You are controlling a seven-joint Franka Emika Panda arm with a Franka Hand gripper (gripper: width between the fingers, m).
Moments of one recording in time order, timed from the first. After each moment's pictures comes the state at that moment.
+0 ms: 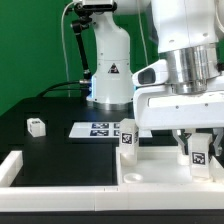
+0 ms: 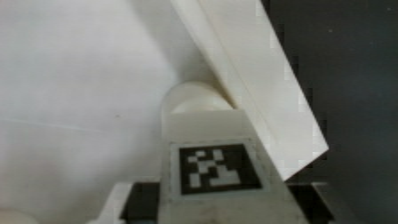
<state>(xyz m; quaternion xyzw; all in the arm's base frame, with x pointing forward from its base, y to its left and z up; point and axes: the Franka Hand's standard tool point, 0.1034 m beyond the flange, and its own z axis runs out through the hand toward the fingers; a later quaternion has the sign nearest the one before) 0.628 0.114 0.069 -0.94 0.31 -0.04 0.10</state>
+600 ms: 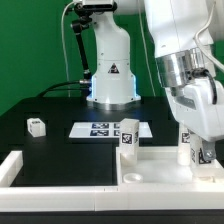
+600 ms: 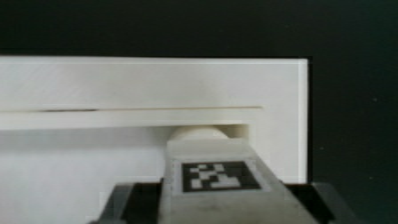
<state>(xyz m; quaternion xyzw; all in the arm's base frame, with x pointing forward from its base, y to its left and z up) 0.625 0.119 0.066 -0.70 0.70 0.02 0.14</state>
